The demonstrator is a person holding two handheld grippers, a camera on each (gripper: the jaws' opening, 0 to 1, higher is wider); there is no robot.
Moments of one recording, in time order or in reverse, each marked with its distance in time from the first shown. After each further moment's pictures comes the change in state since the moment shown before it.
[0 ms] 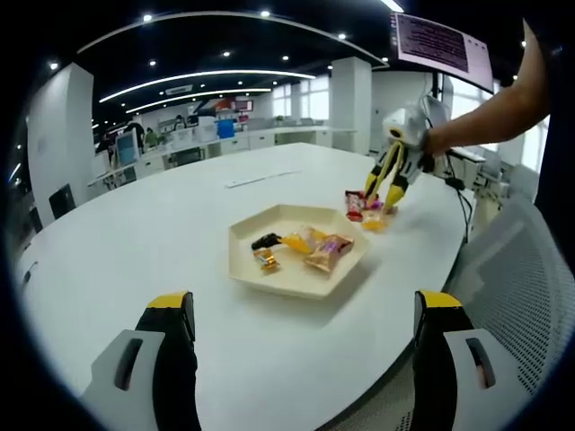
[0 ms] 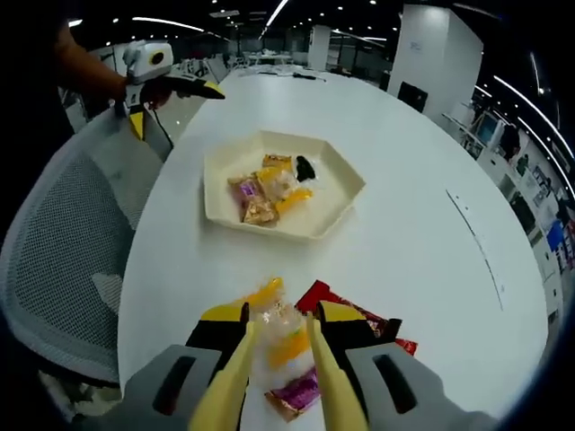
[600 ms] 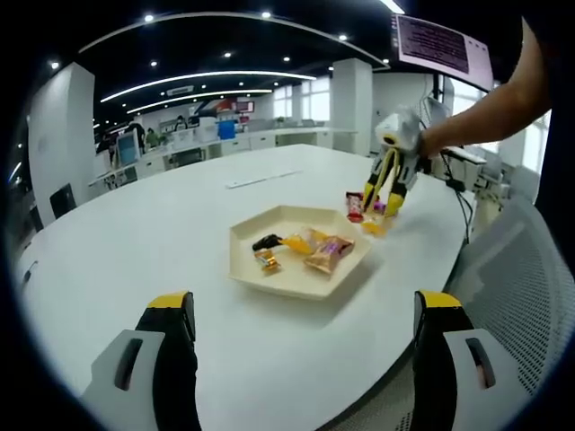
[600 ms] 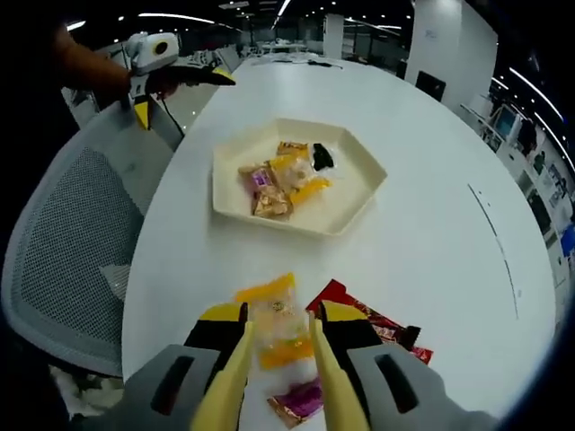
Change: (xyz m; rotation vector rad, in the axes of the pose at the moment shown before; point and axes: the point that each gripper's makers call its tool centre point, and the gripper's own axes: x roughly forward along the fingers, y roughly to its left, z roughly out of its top) left arm 0.000 0.001 -0.001 -0.003 -0.002 0.004; right arm 0.015 0.007 -0.008 -0.021 0.061 0.093
